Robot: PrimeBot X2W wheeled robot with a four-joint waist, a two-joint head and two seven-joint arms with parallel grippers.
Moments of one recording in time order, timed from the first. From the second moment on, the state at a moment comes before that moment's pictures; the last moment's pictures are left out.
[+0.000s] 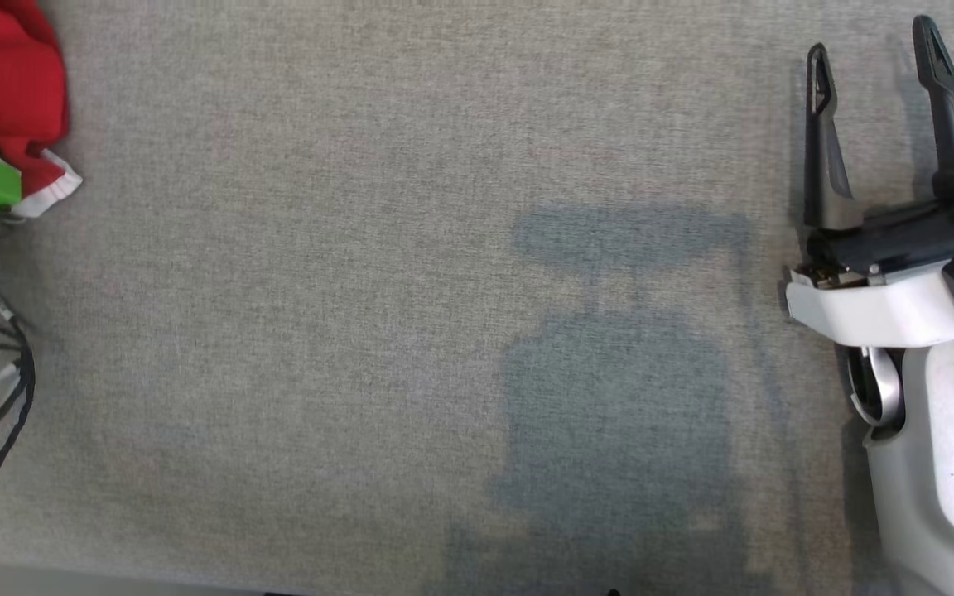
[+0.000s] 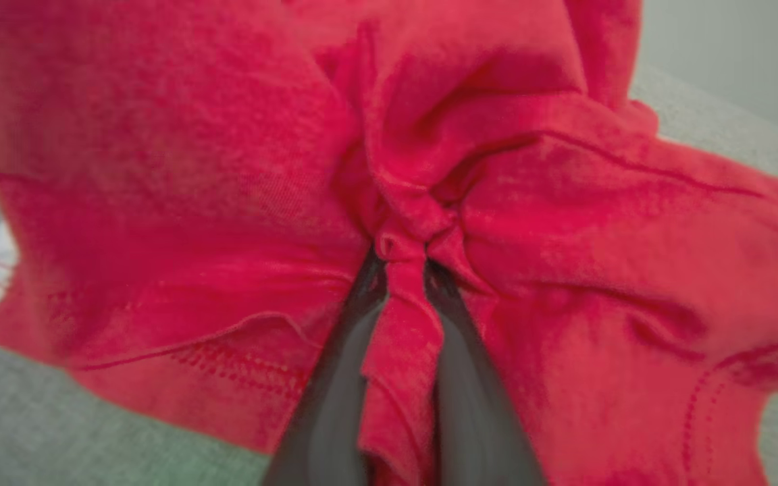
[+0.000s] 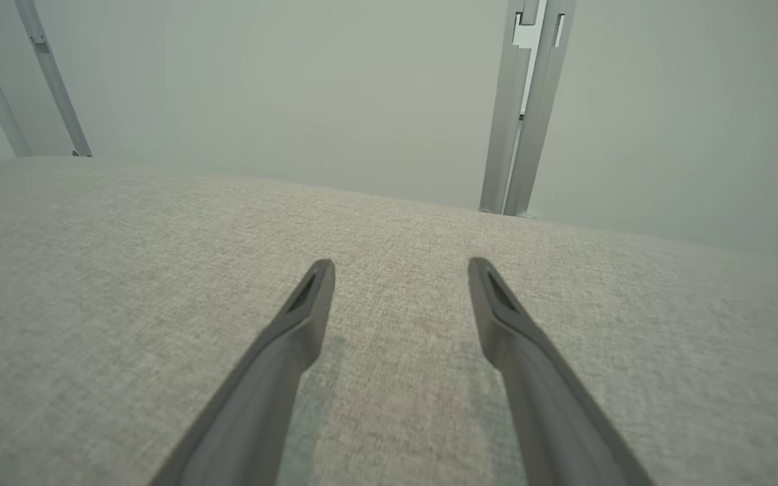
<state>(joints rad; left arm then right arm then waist) -0.94 0.43 -0.29 0.87 -0.94 -0.12 -0.13 -0.41 -0.10 -0.02 -0.09 -0.08 0.13 -0.27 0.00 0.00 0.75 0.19</state>
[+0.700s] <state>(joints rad) -0.42 0.42 -0.66 0.16 -0.90 -0.01 -0.14 -0.04 -0.05 0.01 0.05 0.10 0.13 -0.26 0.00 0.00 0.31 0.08</state>
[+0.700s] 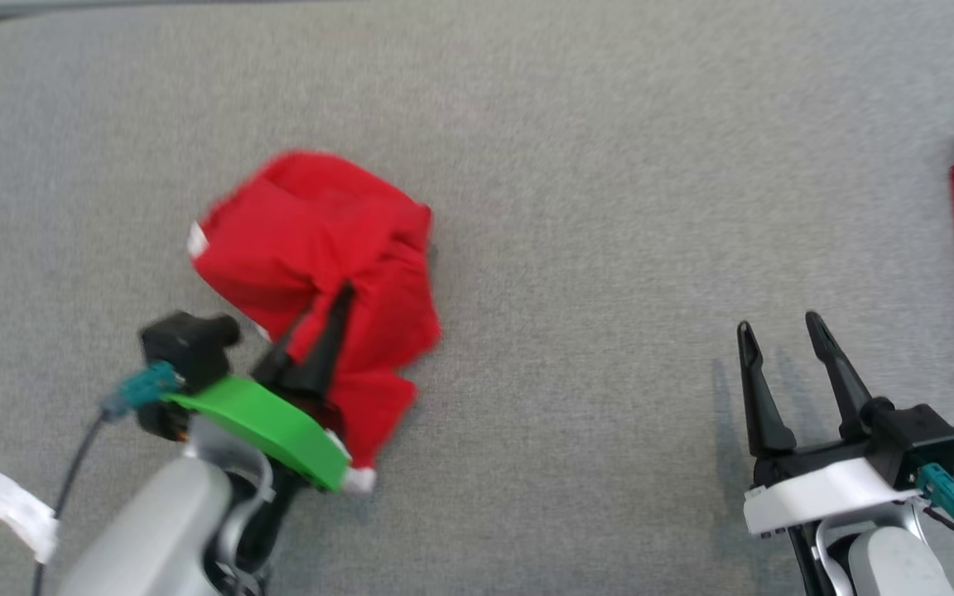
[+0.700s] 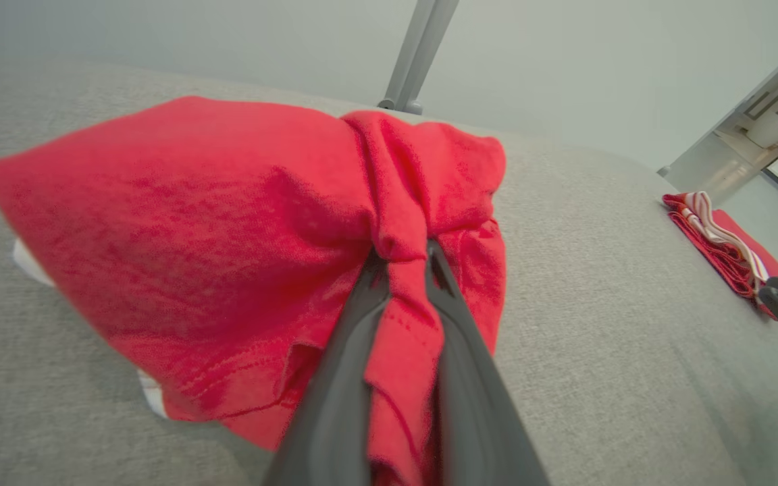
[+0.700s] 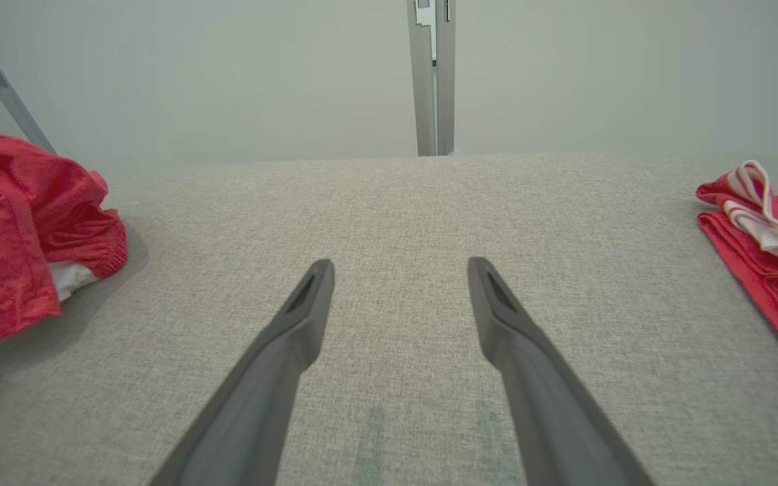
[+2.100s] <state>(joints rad) -0.18 0.35 -0.75 0.18 -0.70 0.27 -0.26 0.12 -0.05 -0.11 0.00 0.09 0.13 -0.26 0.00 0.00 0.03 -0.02</state>
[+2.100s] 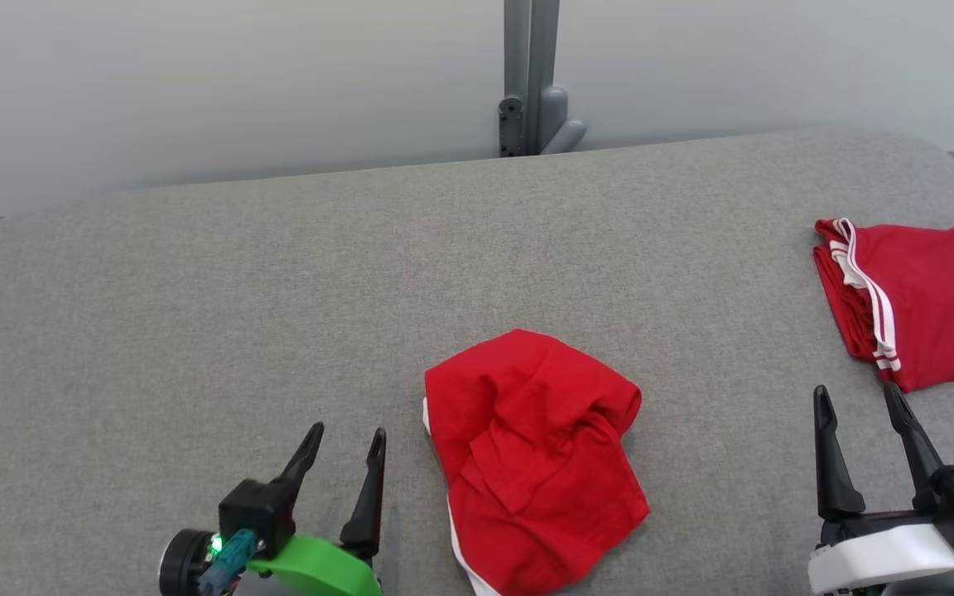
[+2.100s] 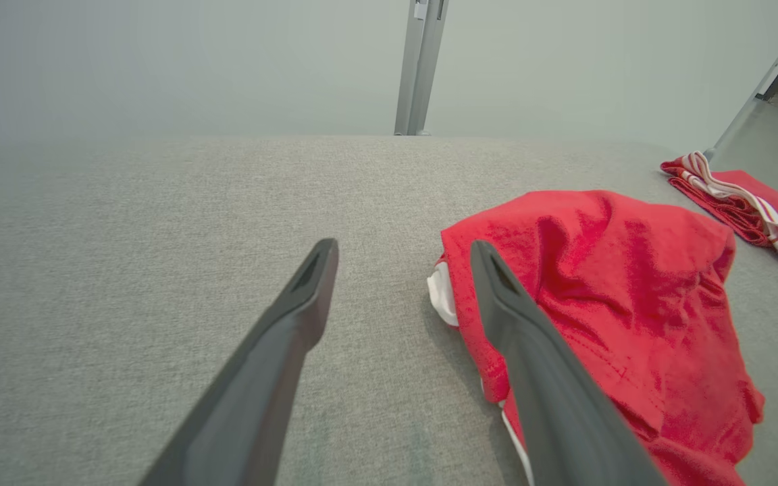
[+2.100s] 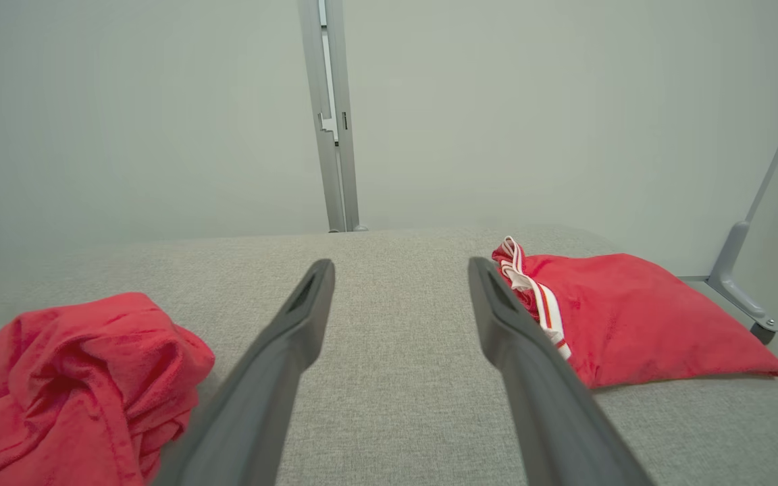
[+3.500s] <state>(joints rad) 0.17 0.12 -0.47 0.14 -0.47 -0.13 -0.08 0.16 -0.05 -0.16 0.04 0.06 0.13 -0.26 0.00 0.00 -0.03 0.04</state>
